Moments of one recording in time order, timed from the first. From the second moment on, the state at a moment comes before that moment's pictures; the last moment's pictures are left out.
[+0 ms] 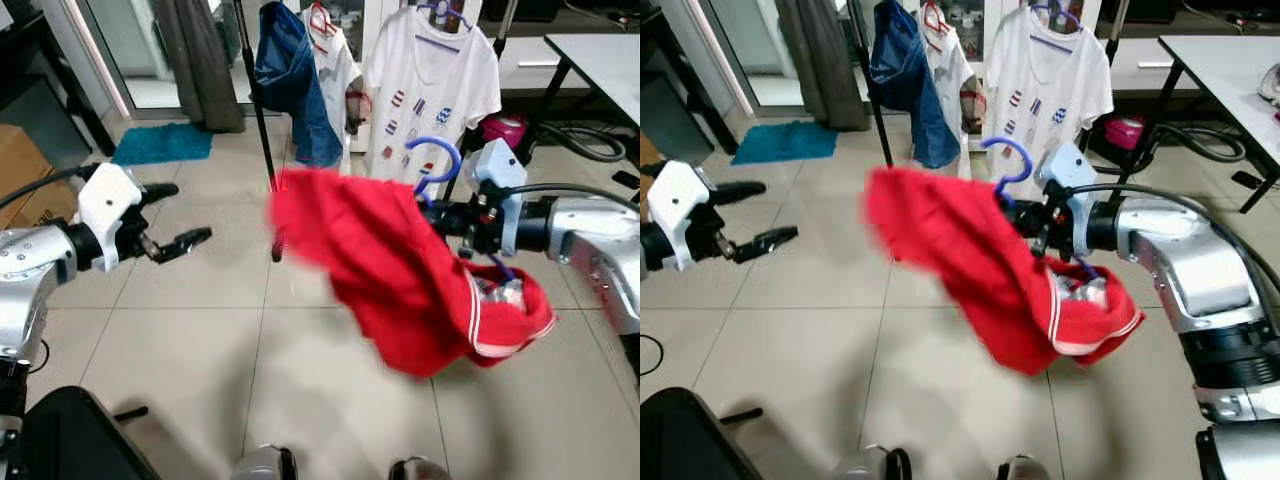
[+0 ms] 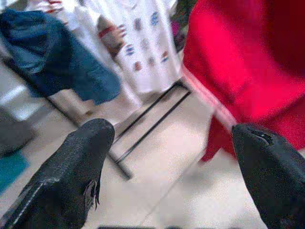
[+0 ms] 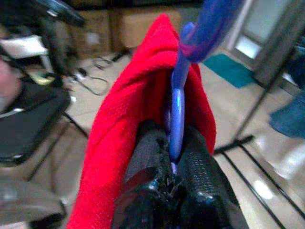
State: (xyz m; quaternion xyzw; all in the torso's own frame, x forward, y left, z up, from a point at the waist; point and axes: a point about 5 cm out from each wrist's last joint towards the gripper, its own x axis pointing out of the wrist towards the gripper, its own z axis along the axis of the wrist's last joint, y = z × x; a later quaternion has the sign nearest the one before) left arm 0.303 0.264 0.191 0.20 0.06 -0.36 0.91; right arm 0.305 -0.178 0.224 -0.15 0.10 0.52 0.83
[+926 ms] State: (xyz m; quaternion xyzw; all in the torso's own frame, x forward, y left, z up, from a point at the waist) left arm 0.295 0.228 0.164 0.02 0.07 -0.47 0.88; right arm 0.286 -0.167 0.236 -0.15 0.10 0.60 0.78
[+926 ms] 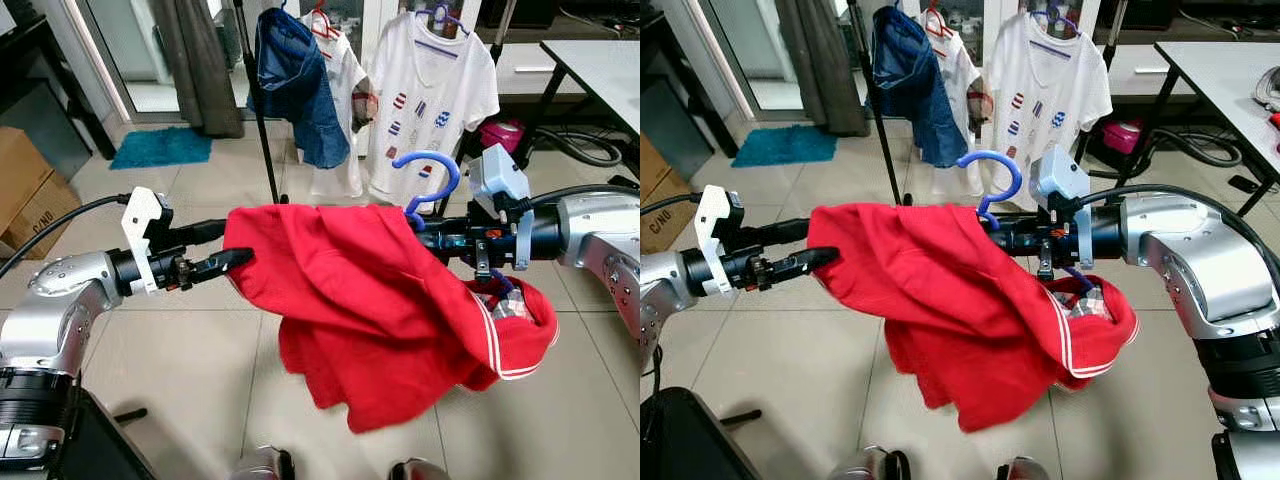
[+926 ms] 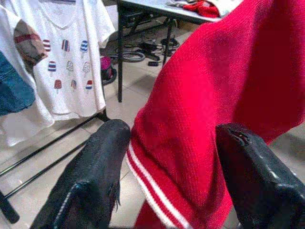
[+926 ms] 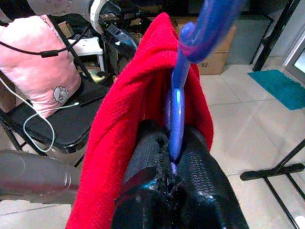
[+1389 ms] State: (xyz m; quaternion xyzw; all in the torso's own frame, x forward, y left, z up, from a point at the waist) left arm 0.289 0.228 0.158 0.01 0.08 -0.47 0.88; right arm 0.283 -0.167 0.230 -0.14 0.11 0.60 0.78
